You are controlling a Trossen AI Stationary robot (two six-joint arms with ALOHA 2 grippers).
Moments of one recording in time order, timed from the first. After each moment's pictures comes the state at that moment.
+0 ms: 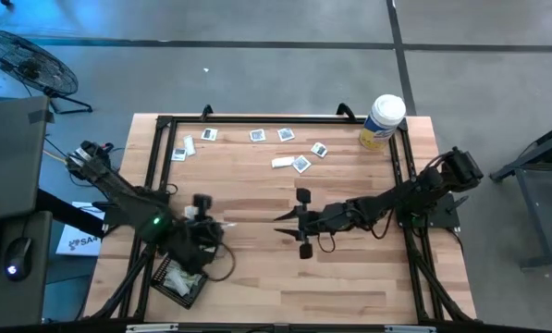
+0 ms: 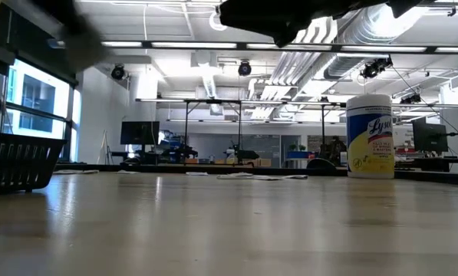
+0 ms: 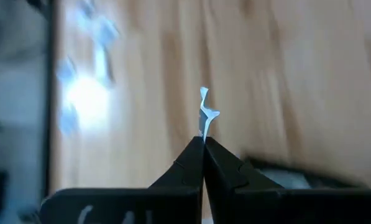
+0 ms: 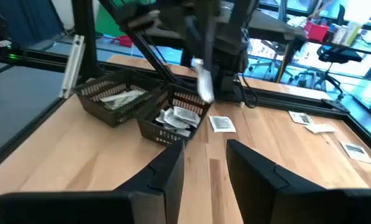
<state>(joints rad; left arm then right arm) -0.69 1.39 1.23 -1.14 -0.65 -0.43 0.31 1.60 0.86 0.53 0.29 -0.08</state>
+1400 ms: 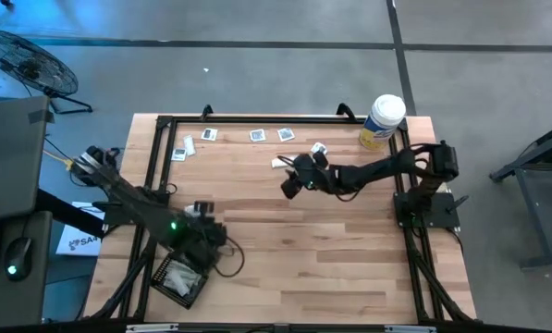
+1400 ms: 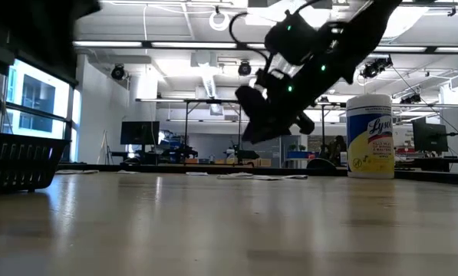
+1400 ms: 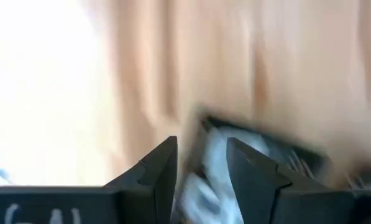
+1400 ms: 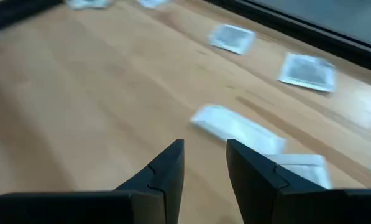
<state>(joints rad) -0.63 1.48 1.21 -1.16 -0.42 -0.54 -0.10 1.76 0.86 0.25 0.47 0.49</state>
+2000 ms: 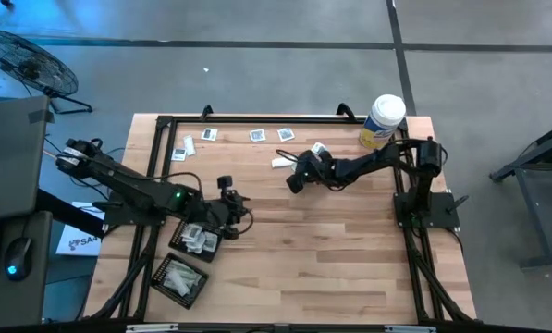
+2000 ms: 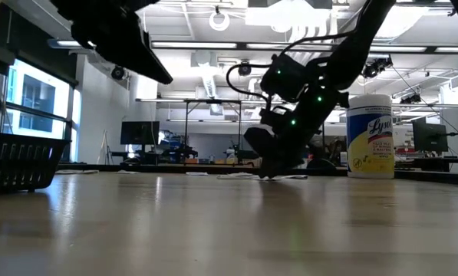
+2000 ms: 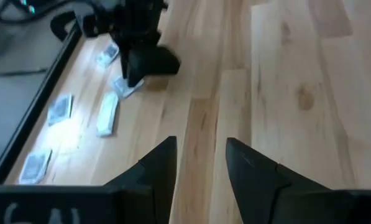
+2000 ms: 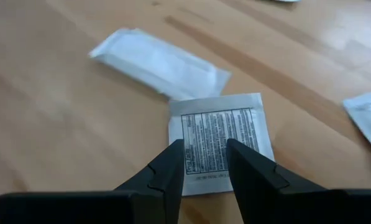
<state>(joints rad) -0.34 1.27 0.80 -0.23 -0.57 -0.09 -0.22 1.88 0.87 0.13 0.38 0.55</state>
